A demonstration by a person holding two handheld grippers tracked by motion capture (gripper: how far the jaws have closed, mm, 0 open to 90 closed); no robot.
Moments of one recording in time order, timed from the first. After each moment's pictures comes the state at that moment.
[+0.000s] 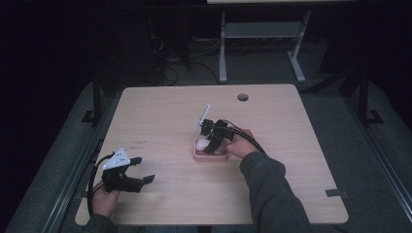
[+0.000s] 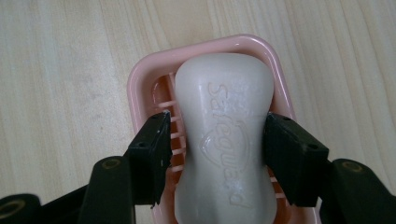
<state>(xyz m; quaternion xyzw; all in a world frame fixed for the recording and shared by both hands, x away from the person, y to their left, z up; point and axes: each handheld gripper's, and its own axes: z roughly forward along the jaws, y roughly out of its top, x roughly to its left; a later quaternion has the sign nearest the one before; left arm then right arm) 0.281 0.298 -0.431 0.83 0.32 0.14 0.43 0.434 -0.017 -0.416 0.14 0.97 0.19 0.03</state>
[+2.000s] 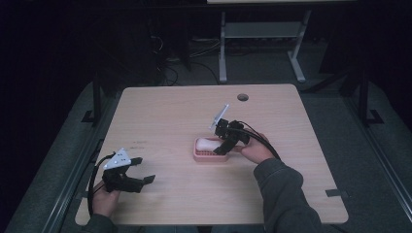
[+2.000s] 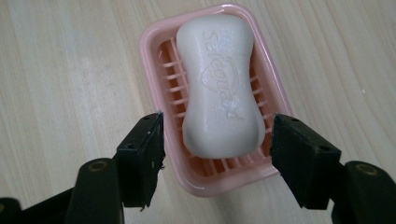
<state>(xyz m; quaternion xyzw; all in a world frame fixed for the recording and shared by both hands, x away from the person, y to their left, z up) 0.282 0.297 -0.432 0.83 0.32 0.14 0.43 0.412 -0.061 -0.399 0.17 0.96 0.22 0.05</state>
